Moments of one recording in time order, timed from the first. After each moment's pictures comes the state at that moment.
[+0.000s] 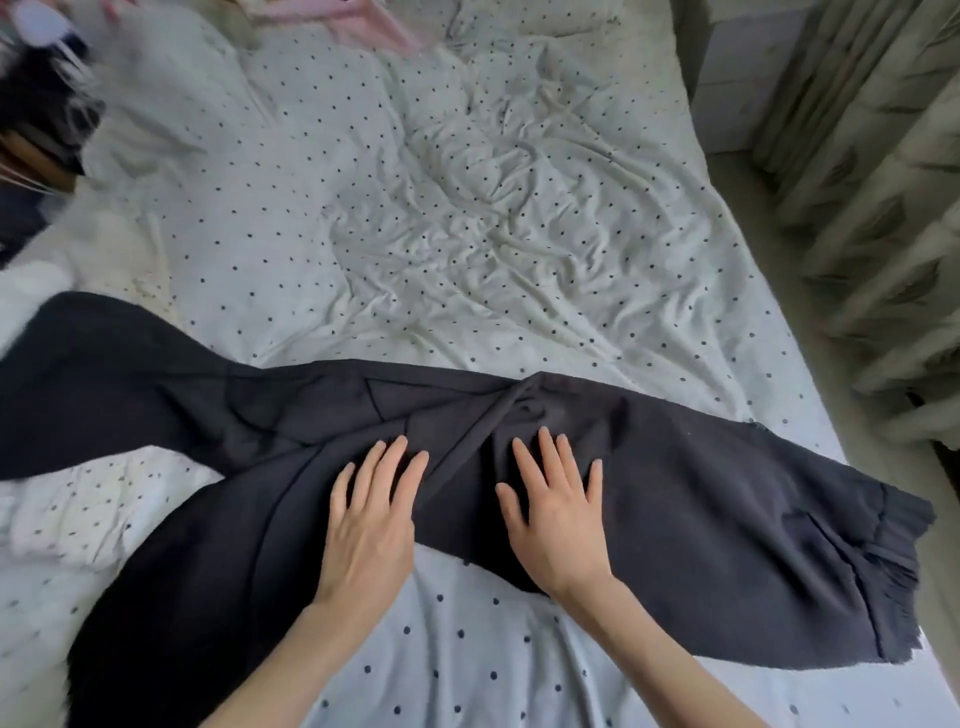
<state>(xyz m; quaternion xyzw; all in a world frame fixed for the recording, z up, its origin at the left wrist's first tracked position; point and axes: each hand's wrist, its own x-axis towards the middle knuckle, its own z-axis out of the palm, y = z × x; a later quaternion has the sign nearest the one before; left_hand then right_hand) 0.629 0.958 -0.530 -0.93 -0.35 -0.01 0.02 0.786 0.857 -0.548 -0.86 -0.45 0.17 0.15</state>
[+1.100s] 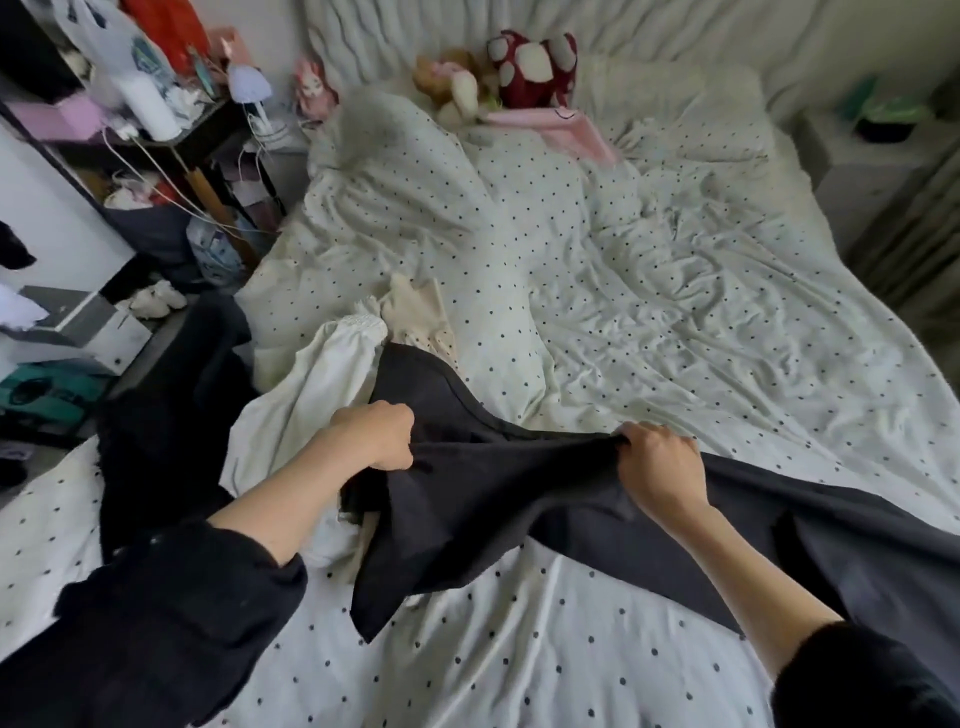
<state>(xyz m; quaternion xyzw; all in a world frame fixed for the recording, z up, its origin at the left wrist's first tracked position) 0.424 1.251 -0.361 -0.83 -0.44 0.31 -0.10 0.647 1.086 -0.448 -0.88 -0.46 0.05 0.10</state>
